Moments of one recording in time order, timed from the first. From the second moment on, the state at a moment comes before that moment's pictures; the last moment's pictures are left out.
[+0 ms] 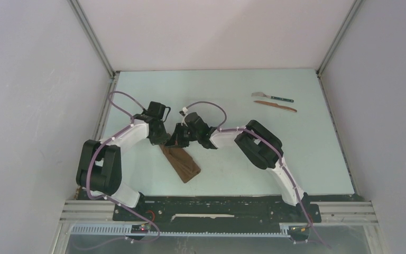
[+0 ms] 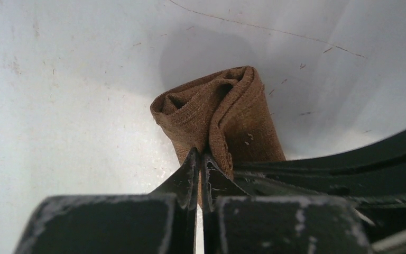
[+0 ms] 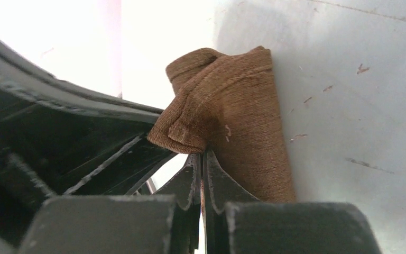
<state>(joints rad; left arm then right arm) -0.27 1.53 0.94 -0.59 -0.15 -0.57 0.89 2.30 1.46 0.36 -0.43 1.03</state>
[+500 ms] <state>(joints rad) -0.26 1.43 0.91 -0.62 -0.16 -0.58 0.96 2.30 1.49 0.24 -0.23 0.93</state>
